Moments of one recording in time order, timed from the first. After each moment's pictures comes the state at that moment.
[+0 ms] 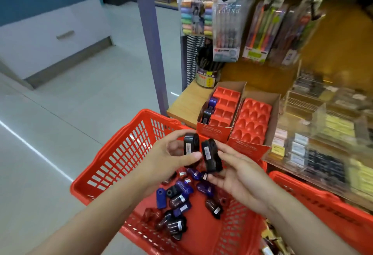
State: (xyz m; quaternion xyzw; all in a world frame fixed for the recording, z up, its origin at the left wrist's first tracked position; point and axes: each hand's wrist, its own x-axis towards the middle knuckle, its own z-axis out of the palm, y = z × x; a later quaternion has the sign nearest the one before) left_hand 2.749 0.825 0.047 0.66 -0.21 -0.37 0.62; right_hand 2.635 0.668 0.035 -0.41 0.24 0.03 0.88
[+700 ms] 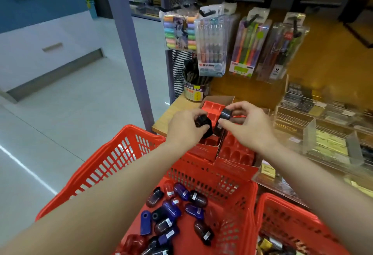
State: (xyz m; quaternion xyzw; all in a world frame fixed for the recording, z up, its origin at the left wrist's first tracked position) left_hand 2.815 0.687 0.037 0.87 -0.32 -0.05 0.38; right_hand 2.707 0.556 0.068 -0.84 0.27 -0.20 0.42
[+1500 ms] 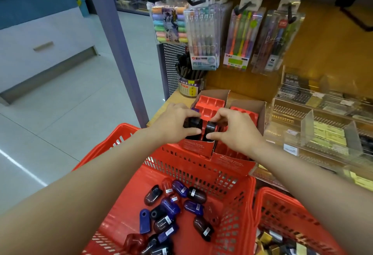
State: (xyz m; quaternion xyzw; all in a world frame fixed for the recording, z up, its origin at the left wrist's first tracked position) left_hand 2.848 0.699 0.042 0.86 -0.47 -0.12 0.18; right_hand 2.710 0.559 0.046 -0.92 0.22 -0.09 0.30
